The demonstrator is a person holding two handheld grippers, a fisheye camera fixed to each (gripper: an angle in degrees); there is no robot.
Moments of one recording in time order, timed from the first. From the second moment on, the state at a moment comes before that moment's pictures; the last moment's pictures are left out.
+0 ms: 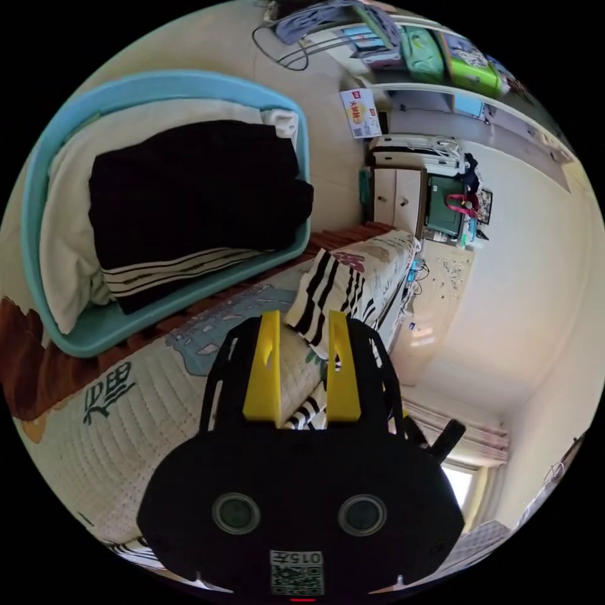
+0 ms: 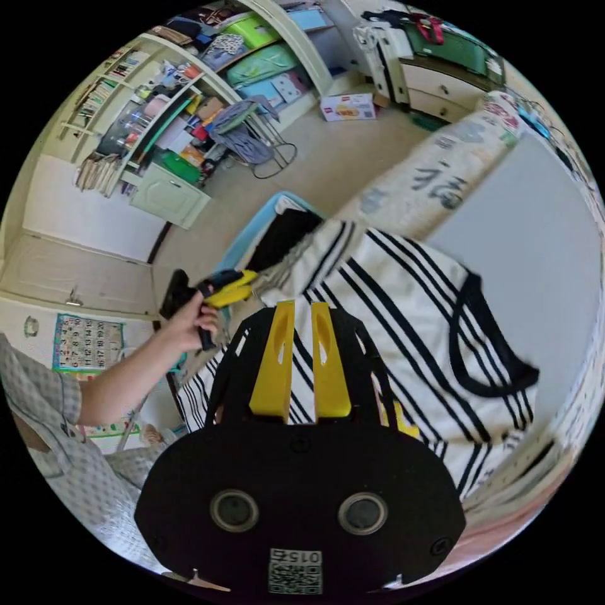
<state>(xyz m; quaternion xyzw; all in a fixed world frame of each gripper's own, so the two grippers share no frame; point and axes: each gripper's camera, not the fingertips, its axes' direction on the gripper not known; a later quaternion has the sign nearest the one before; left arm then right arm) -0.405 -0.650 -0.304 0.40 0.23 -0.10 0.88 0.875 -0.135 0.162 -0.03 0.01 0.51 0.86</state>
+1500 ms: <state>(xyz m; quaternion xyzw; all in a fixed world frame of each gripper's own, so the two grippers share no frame) -0.261 -0.601 -0.244 0.25 0.00 0.33 0.91 0.854 0.050 0.124 -0.13 -0.02 0.54 0.83</state>
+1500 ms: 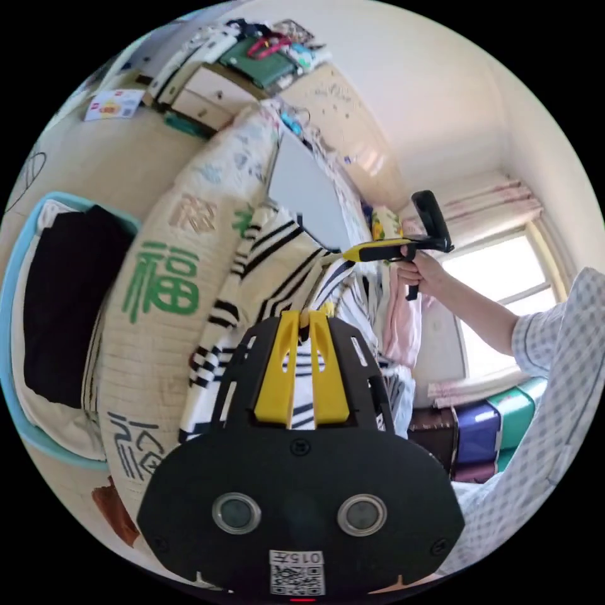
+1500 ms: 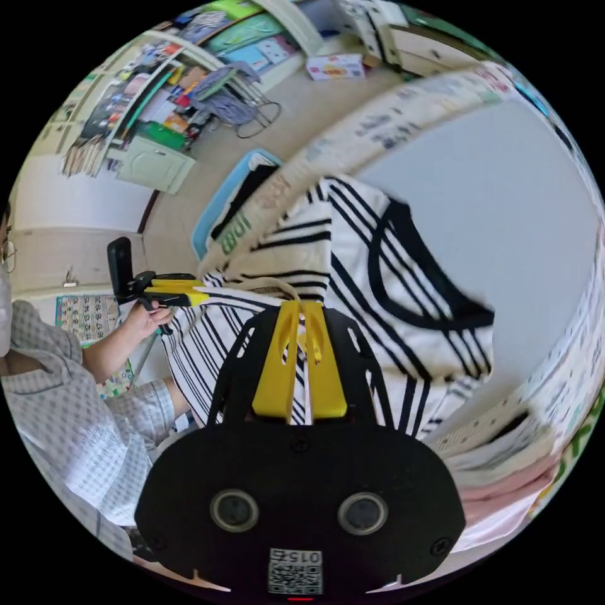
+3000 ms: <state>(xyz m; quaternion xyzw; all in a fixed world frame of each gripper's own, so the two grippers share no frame) -0.048 -0.831 -0.255 0.16 -0.20 0.33 0.91 0.744 0.261 0.502 -0.08 0.16 0.69 0.70</state>
